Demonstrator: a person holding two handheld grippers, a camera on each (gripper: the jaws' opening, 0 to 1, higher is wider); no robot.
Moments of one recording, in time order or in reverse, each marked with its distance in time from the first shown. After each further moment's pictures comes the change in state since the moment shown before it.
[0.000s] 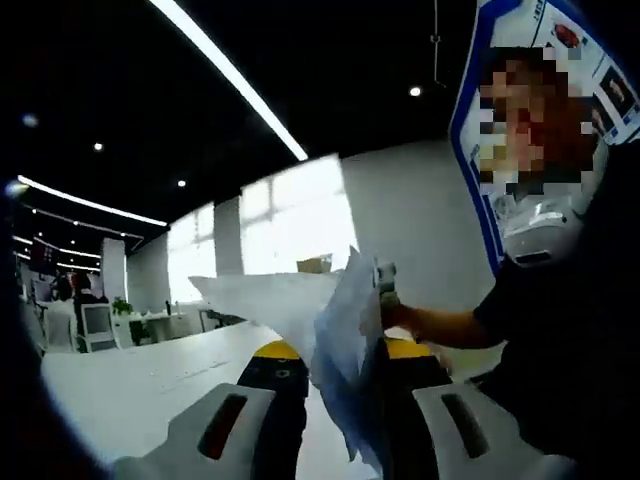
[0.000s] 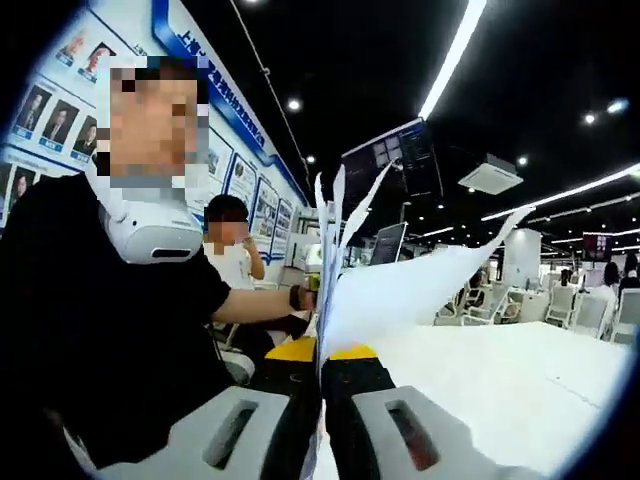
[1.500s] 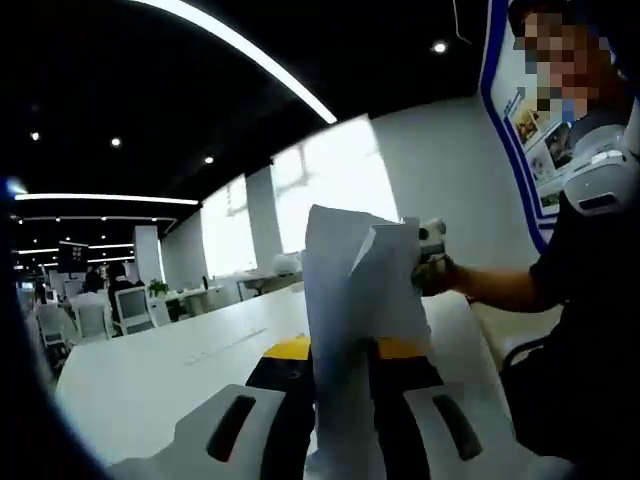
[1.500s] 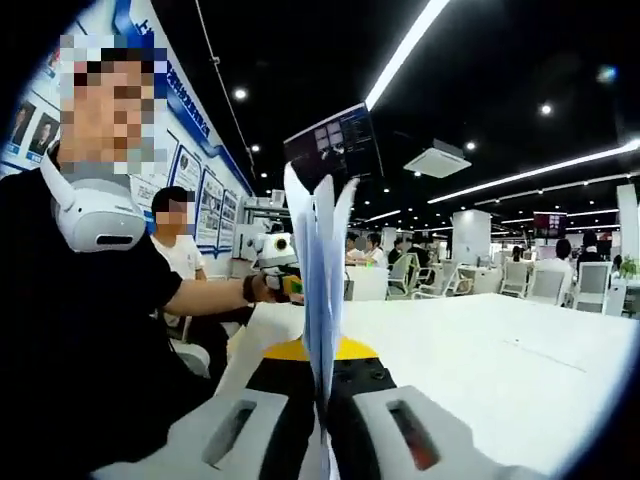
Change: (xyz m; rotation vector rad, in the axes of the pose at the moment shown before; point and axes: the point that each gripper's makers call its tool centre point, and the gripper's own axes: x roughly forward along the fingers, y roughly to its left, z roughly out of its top) left arm 0.027 0.053 -0.054 -0.060 0.134 0.177; right arm -0.017 -0.055 -0.028 0.078 0.049 -0.292
